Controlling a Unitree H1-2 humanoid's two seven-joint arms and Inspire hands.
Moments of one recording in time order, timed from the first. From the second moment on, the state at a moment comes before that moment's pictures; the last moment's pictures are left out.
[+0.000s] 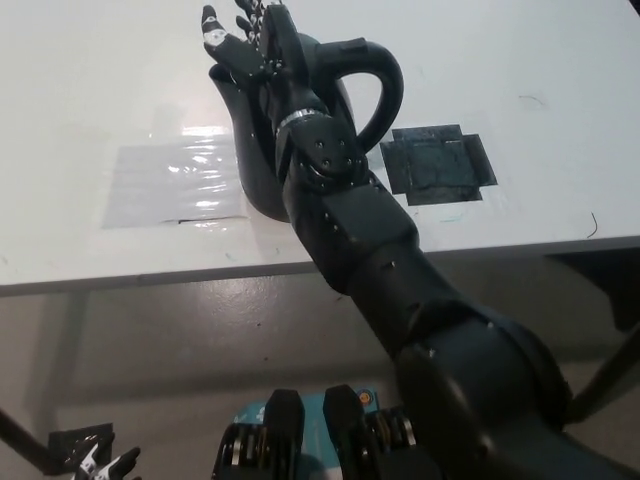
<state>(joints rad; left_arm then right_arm) 0.35 0.14 0.18 -0.13 -0.35 0.04 -0.22 -1.25 0.28 -0.10 1.15 0.12 -0.26 -0.17</state>
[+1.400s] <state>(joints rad) 0.33 0.14 0.24 -0.08 -0.36 0.04 -0.22 -0.30 -0.08 0.08 -0.33 0.12 0.05 -0.04</state>
